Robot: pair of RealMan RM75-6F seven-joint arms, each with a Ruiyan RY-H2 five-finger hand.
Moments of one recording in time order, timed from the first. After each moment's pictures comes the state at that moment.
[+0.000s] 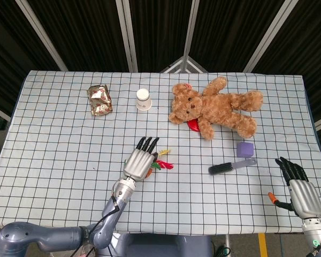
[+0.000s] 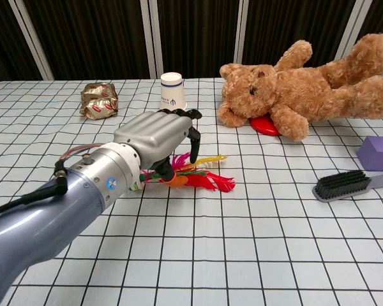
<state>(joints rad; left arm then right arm) -0.76 -2.01 -0.29 -1.40 1.07 1.11 0.86 0.10 -1.05 0.03 -1.72 -1.45 1.34 0.13</state>
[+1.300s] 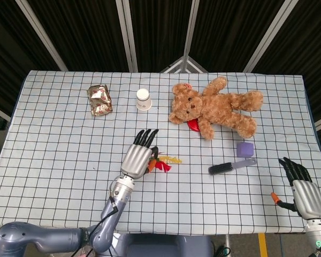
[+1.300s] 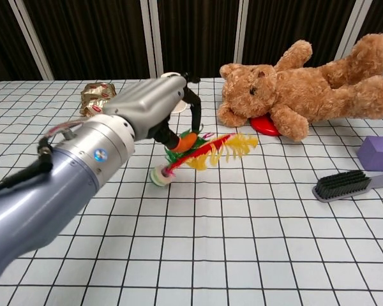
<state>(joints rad) -0.74 -1.96 -0.31 -1.55 1.14 1.24 0.70 0.09 -1.04 0.03 -1.71 -1.45 1.35 0.13</state>
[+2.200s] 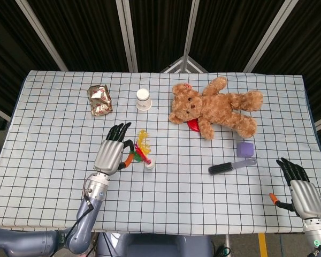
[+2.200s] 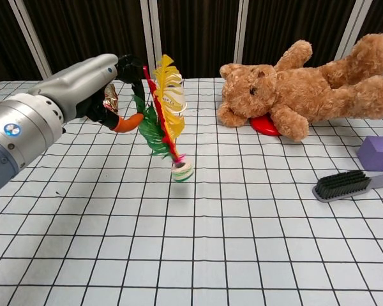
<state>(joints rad) -0.64 -1.78 -0.27 -1.69 1.12 1.30 0.59 0.10 -1.04 0.03 -1.72 -1.44 1.33 0.12</state>
